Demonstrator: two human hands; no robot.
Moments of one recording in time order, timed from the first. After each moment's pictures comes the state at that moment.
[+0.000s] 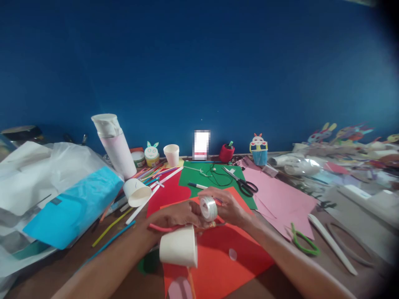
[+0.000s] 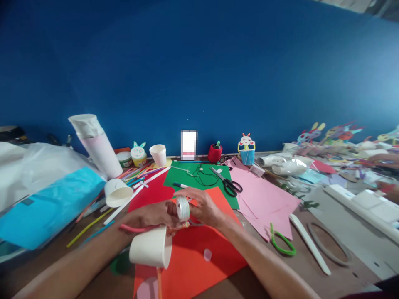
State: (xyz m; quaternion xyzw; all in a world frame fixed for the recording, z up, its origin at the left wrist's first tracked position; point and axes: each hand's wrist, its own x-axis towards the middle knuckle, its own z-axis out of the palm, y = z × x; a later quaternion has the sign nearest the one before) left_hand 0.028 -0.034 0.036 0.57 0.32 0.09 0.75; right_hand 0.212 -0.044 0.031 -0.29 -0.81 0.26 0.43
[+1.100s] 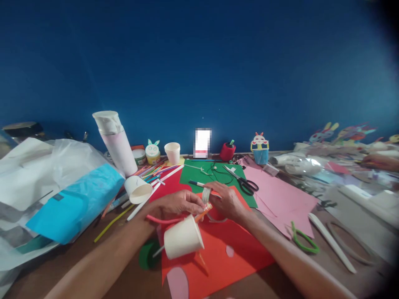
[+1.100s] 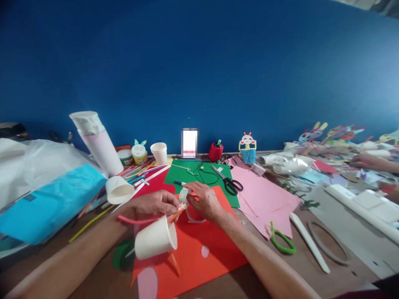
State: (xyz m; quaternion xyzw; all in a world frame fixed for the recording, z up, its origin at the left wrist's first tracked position) left_hand 0.013 -0.023 0.051 0.56 0.31 0.12 0.76; right_hand 0.214 -0.032 0.011 -0.42 -0.81 0.09 0.39
